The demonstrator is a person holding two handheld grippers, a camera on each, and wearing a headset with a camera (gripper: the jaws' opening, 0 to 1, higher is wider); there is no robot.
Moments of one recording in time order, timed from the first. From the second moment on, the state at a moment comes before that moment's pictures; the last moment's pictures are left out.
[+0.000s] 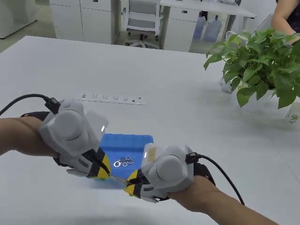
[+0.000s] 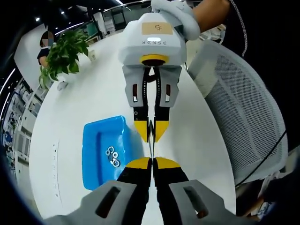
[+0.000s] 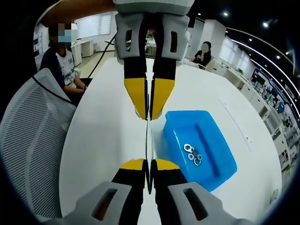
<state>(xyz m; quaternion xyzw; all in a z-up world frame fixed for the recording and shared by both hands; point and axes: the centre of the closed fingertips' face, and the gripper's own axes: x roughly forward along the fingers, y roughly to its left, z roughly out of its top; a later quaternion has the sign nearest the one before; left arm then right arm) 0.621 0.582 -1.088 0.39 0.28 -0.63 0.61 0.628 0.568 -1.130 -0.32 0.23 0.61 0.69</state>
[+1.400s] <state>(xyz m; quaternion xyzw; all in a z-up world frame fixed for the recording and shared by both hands) 0.601 0.586 -1.167 0.33 0.33 -0.62 0.64 0.609 0.559 -1.181 -0.32 0.29 0.62 0.66</state>
